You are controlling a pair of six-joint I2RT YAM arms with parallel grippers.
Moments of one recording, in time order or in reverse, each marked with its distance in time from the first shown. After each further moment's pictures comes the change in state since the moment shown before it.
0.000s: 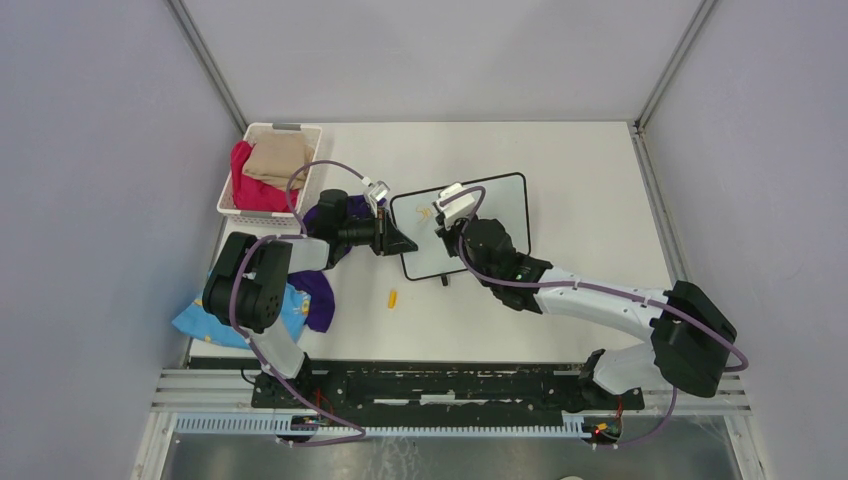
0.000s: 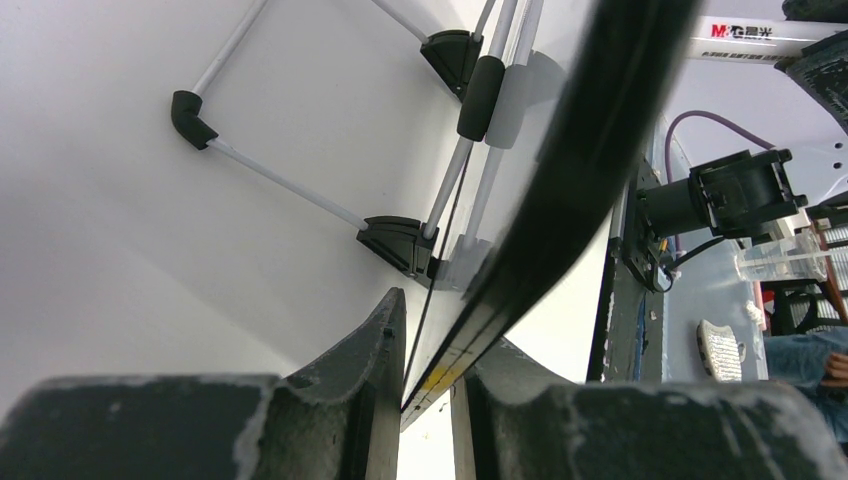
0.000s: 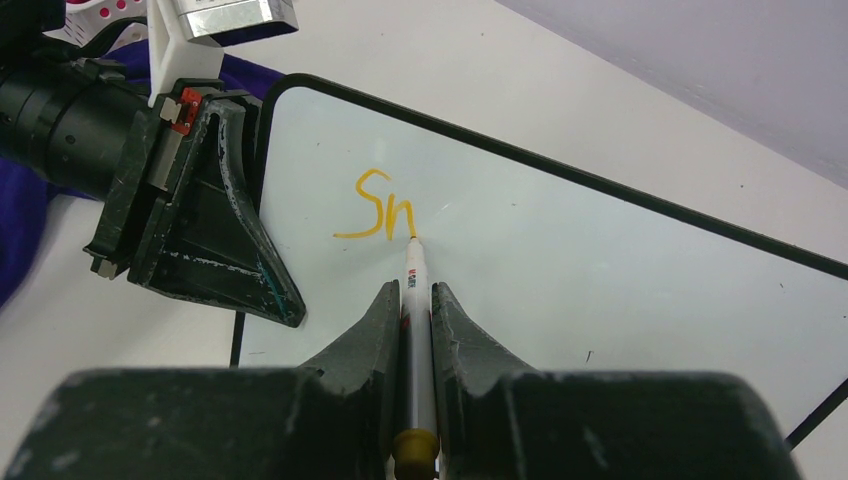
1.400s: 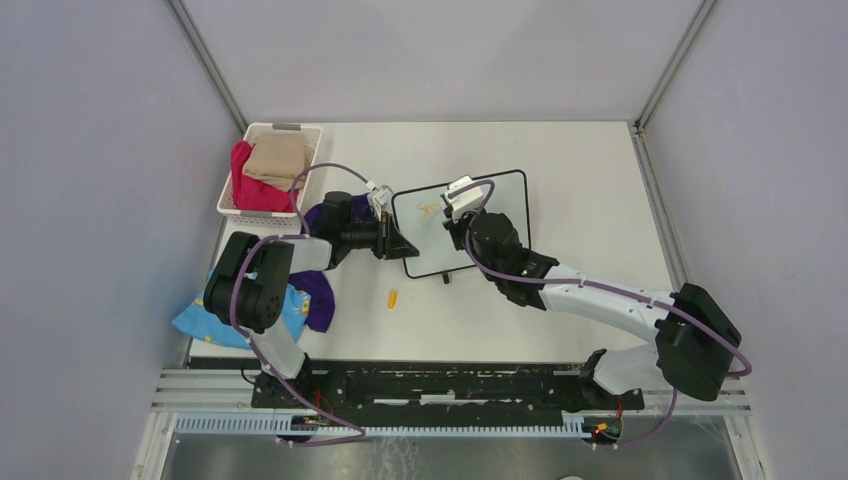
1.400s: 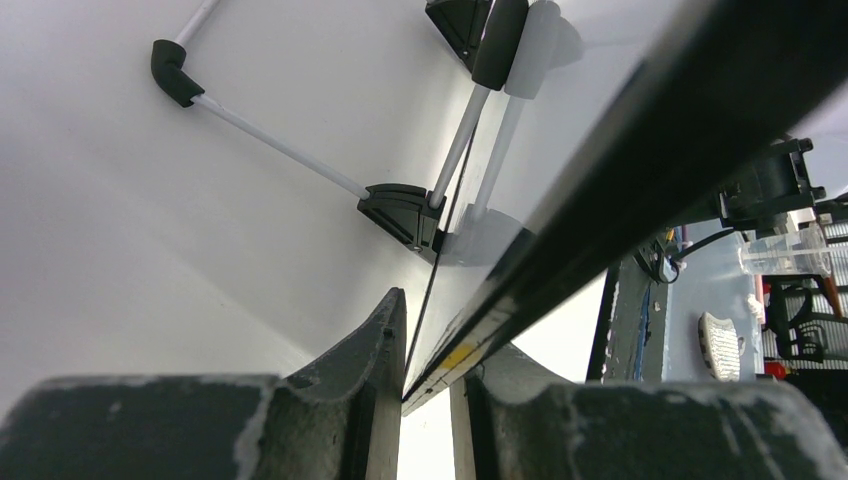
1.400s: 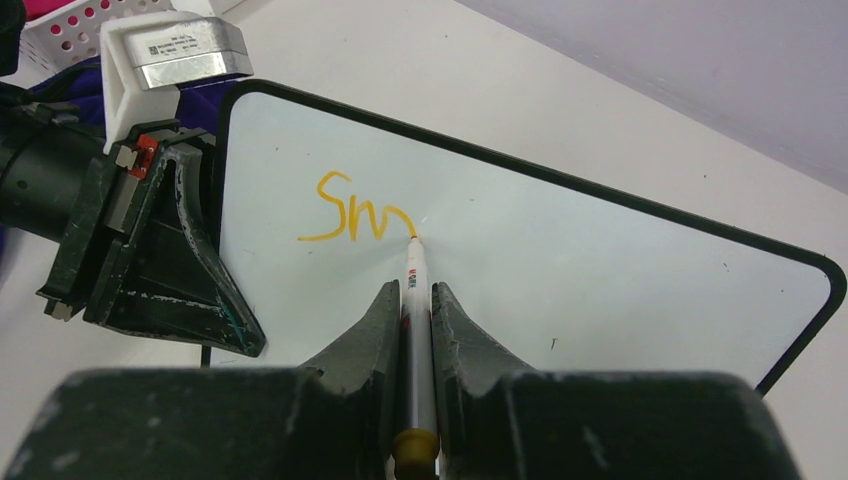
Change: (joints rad) left arm -0.020 0.001 0.005 -0.080 -0.029 0.032; right arm -0.042 -0.017 0.011 -0.018 0.010 0.000
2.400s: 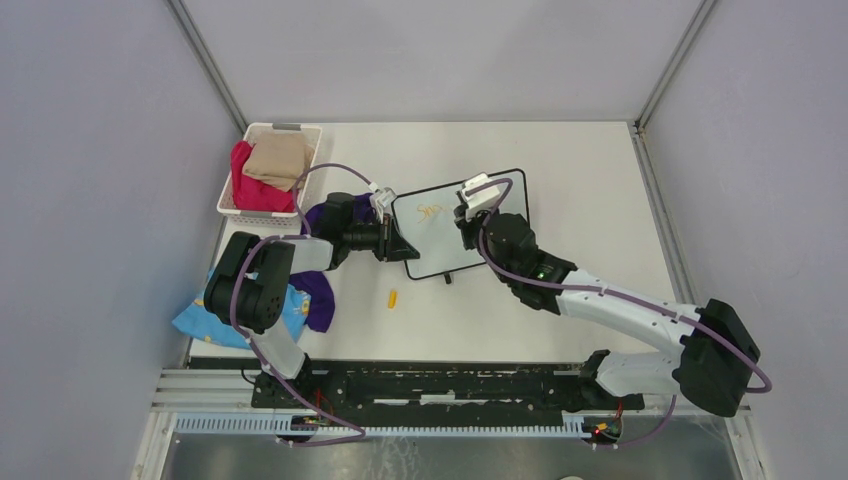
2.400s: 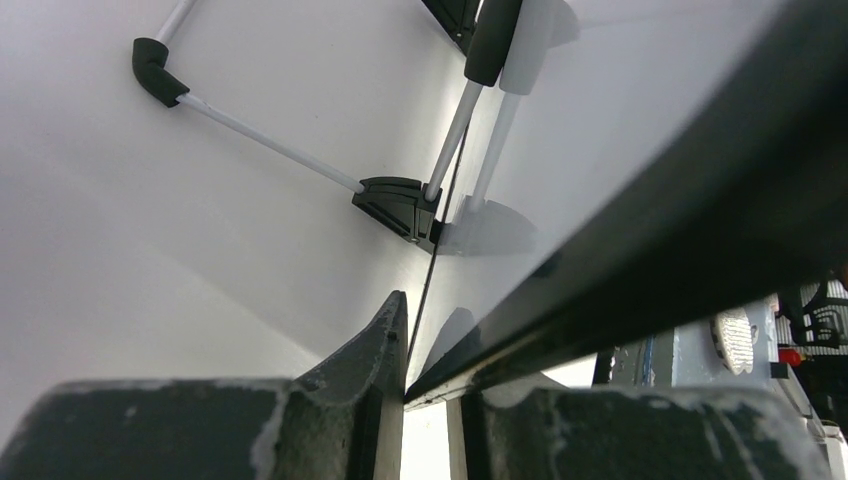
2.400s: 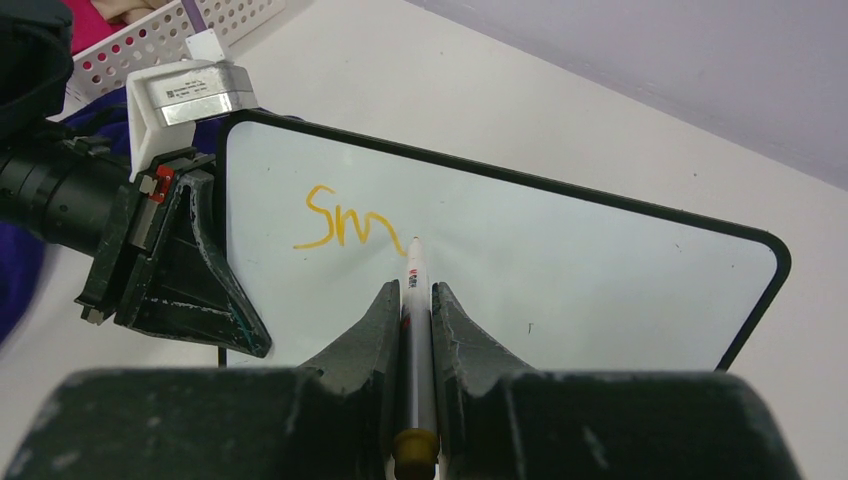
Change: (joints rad) left arm -0.013 0.000 0.000 -0.023 0.002 0.039; right arm -0.010 -0.114 -0.029 -0.053 -0.017 0.036
